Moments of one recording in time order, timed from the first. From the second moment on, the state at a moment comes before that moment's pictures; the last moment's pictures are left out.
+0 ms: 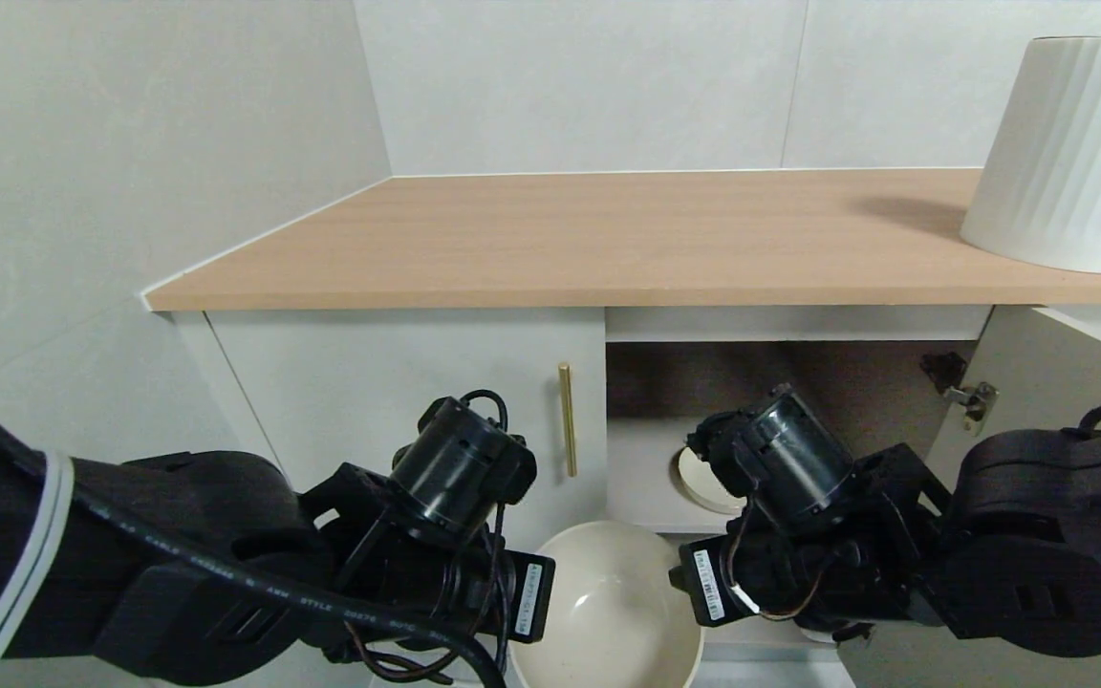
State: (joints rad) left arm -0.76 1.79 -0.93 0.10 0.10 -0.47; right arm 0.85 1.82 -1.04 0.10 -0.18 0.47
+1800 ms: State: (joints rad) left arm -0.75 1.75 -0.93 0.08 0.10 -0.47; right arm 0.75 1.89 -0.96 -0.25 -0.31 0.45
